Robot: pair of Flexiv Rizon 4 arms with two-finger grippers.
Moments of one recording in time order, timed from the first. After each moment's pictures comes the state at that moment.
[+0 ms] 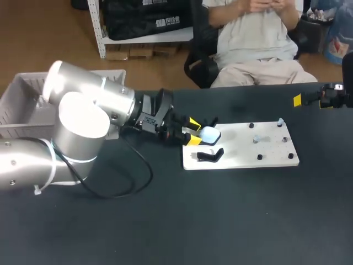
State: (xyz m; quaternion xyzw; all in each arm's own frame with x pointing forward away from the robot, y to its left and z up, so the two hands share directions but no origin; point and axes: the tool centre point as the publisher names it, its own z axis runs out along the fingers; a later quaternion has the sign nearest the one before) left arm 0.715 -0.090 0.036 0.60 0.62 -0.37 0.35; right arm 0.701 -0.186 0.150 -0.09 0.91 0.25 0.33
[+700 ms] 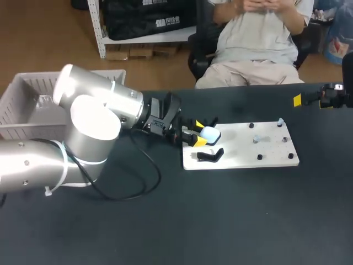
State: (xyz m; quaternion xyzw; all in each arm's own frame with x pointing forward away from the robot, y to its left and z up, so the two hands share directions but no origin) left arm 0.722 -0.107 0.022 0.60 0.62 -0.36 0.35; right arm 0.701 -0.186 0.150 -0.09 0.91 0.25 0.33
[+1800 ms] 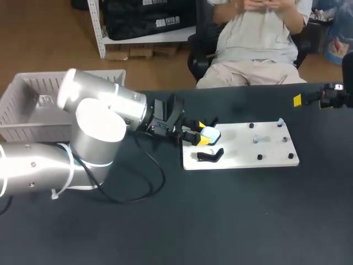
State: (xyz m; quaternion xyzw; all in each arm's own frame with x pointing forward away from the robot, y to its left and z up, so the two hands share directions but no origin) left arm 0.727 -0.116 0.017 0.61 0.61 -0.35 0.37; right arm 0.701 -0.186 0.150 -0.09 0.91 0.25 0.33
